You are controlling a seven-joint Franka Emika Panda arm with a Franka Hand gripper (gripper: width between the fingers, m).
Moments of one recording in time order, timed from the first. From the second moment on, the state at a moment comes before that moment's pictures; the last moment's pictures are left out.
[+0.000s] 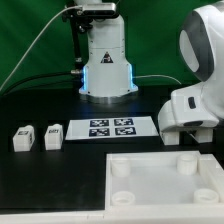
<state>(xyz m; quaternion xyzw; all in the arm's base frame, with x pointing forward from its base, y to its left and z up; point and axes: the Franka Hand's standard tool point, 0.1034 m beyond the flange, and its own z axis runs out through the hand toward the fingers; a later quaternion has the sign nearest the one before) 0.368 0.189 0.007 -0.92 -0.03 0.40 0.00</state>
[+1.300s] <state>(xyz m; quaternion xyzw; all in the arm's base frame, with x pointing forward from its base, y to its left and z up) 0.465 0.136 0.123 -0.96 -0.11 0.25 0.04</state>
